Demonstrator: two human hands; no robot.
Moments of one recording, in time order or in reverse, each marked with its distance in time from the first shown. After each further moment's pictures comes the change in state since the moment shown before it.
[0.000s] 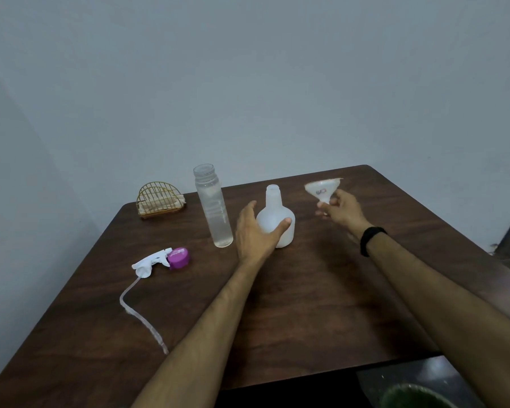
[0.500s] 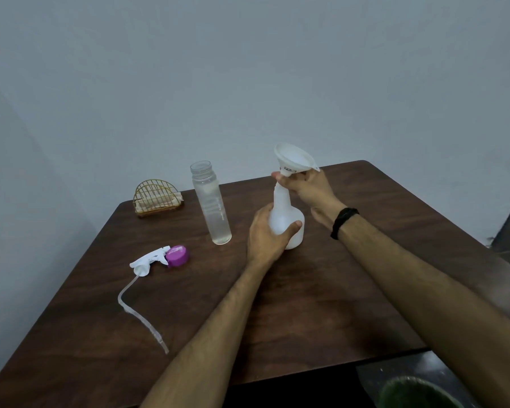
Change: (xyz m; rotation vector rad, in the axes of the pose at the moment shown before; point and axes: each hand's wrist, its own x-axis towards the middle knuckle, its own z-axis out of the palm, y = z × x) left_hand -0.014 0.008 0.013 -0.127 -0.102 0.097; right_hand -0.023 -0.065 0.049 0.375 -0.175 -0.223
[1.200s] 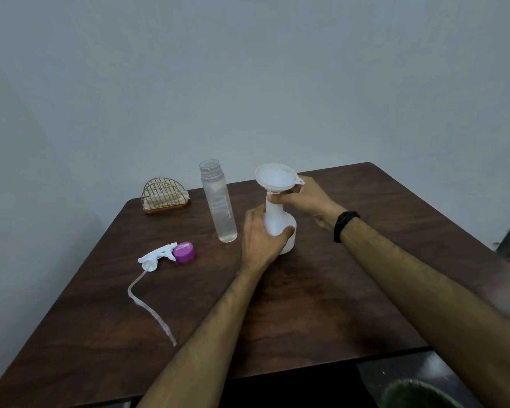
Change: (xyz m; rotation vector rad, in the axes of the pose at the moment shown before) left_hand -0.006 -0.008 -0.022 0.097 0.051 0.024; right_hand -0.011 0.000 0.011 -0.309 -0.205 0.066
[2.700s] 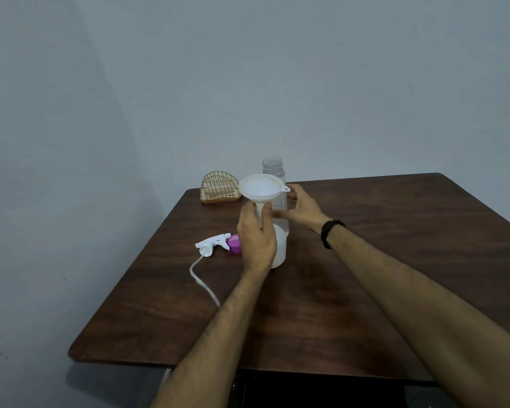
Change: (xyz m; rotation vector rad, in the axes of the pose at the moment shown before) left_hand -0.007 -0.026 -0.092 -0.144 0.492 -0.046; right_hand 0.053 0.026 0.115 -0.158 -0.117 0.015
